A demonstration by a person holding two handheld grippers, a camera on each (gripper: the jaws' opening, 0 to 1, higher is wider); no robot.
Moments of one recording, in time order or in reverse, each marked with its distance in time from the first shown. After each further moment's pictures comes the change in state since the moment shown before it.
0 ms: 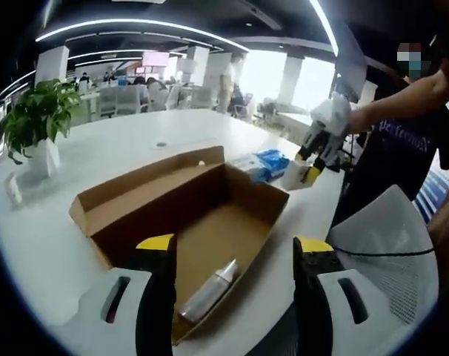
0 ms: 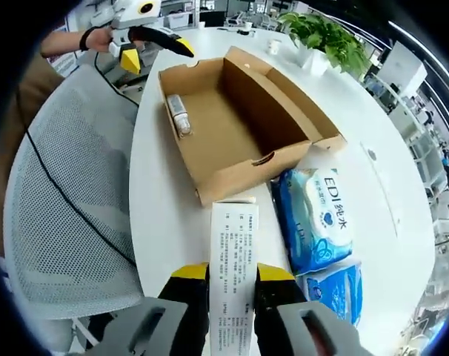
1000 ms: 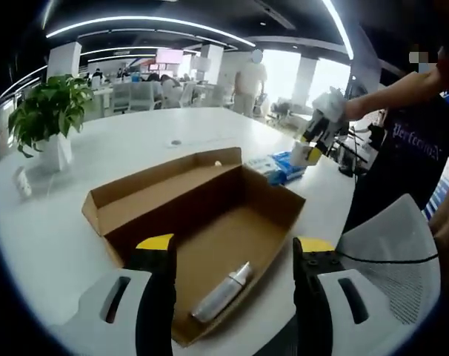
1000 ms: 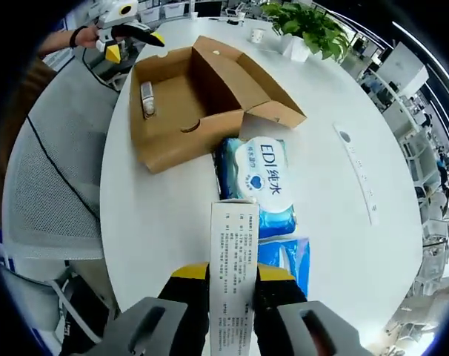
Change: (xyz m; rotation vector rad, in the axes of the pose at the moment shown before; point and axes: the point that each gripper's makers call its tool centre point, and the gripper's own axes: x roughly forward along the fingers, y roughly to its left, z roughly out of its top) left arm -0.002 0.021 0.005 -0.042 0.002 0.087; right arm -0.029 -0.095 -0.037 -0.039 0.068 -0.043
